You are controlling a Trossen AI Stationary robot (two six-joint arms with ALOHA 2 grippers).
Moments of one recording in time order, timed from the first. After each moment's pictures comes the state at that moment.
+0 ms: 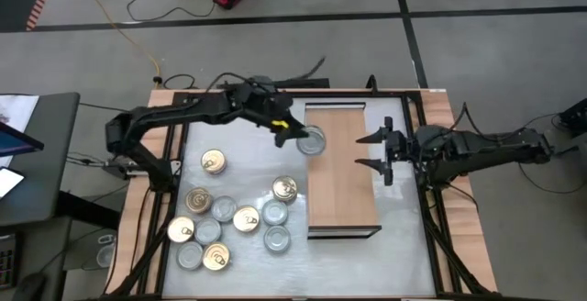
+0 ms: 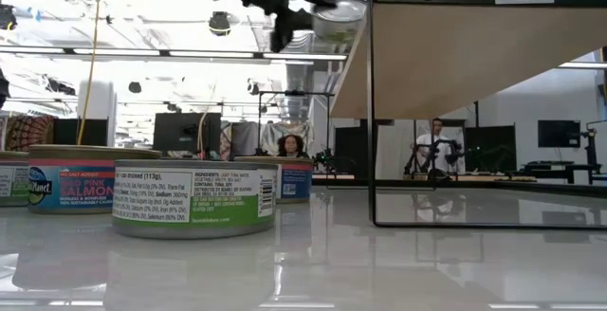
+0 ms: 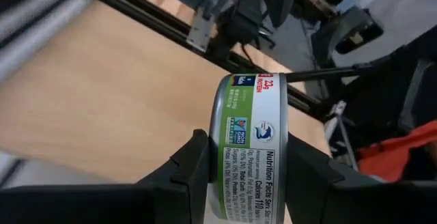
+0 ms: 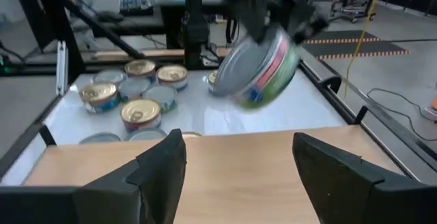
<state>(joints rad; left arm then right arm) 0.33 1.58 1.37 -0.17 0.45 -0.39 0.07 0.66 0.65 -0.21 0.21 0.01</state>
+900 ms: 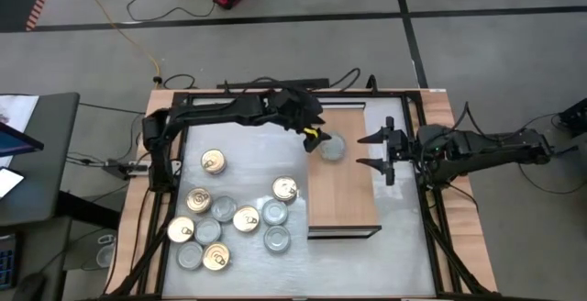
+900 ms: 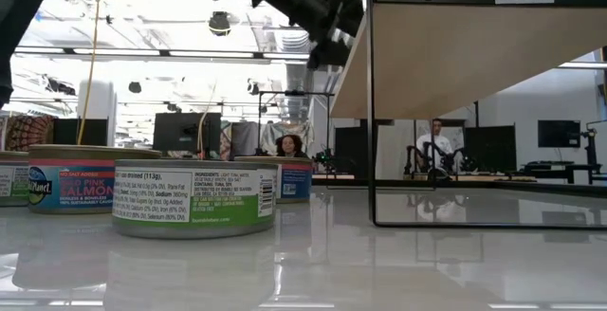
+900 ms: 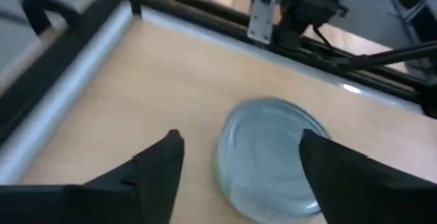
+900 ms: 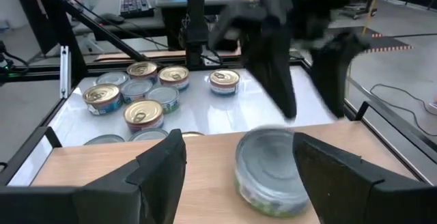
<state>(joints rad) 0.26 1.86 1.68 -0.33 0.16 -0.14 0.07 0.65 0.65 -0.23 0.20 0.04</state>
